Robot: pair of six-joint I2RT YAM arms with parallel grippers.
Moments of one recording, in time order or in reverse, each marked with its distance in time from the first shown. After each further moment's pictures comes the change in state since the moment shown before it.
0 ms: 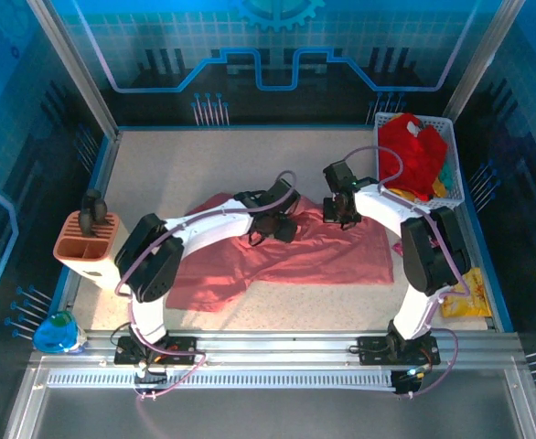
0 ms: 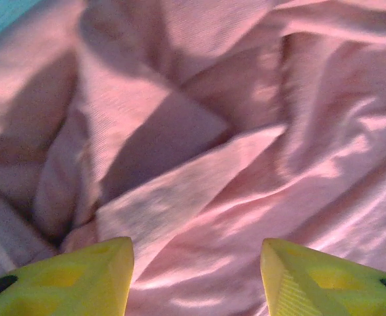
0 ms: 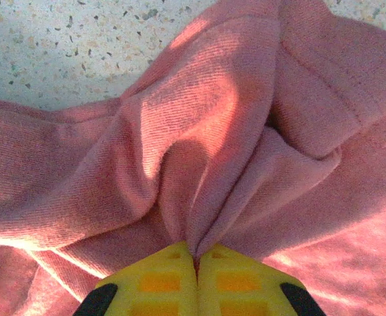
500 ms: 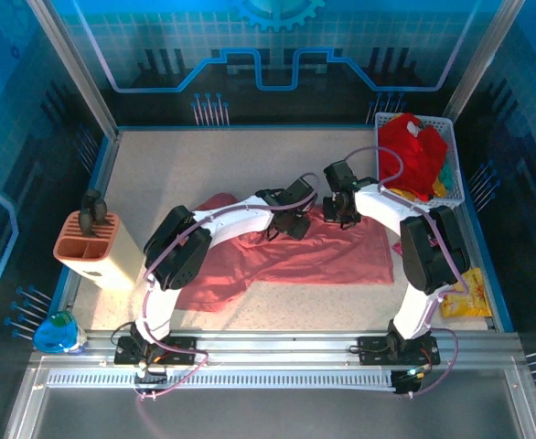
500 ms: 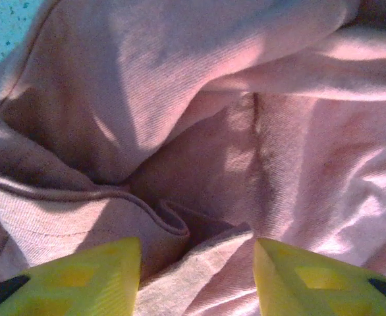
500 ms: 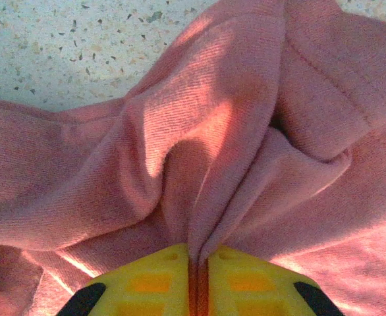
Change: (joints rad) left arm -0.018 0.180 0.152 0.021 -0.051 0.121; right arm -0.012 0.006 0.000 0.013 -0.030 0.008
